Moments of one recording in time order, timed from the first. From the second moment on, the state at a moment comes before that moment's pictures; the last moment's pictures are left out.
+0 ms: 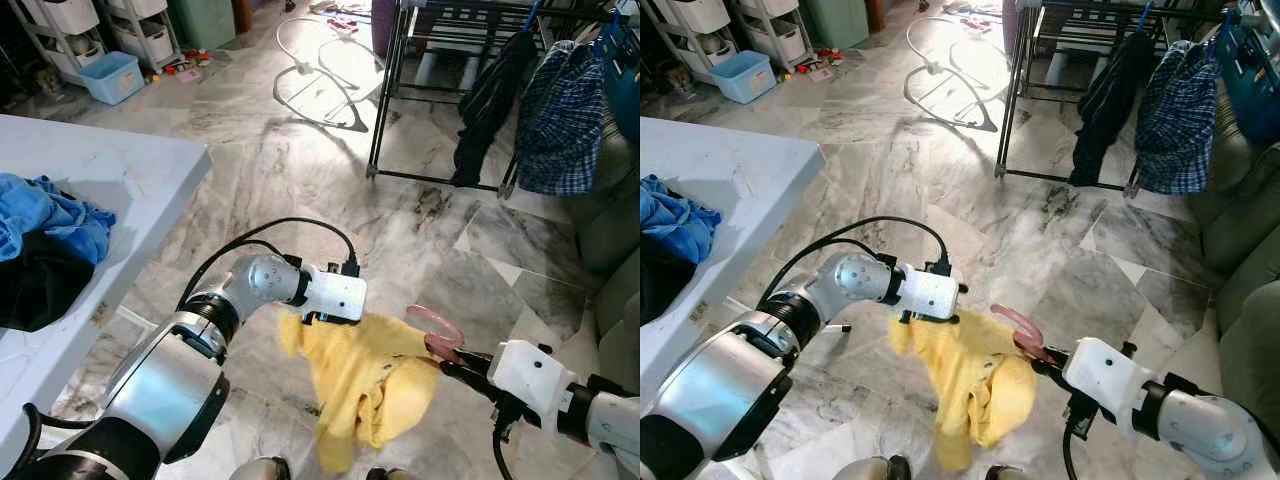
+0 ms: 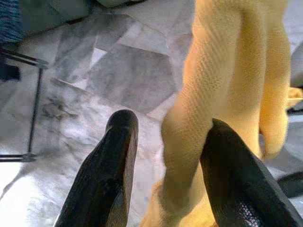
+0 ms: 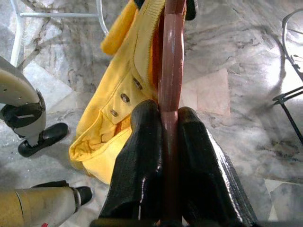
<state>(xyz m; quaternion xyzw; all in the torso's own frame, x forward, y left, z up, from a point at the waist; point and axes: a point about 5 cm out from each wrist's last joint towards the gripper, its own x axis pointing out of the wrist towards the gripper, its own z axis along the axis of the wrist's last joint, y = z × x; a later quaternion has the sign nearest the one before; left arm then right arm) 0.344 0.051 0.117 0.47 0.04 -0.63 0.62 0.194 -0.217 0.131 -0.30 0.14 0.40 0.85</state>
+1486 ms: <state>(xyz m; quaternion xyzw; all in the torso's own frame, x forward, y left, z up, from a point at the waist) 0.346 0.061 0.110 0.45 0.09 -0.62 0.64 0.195 -0.257 0.163 -0.33 0.18 0.39 0.84</state>
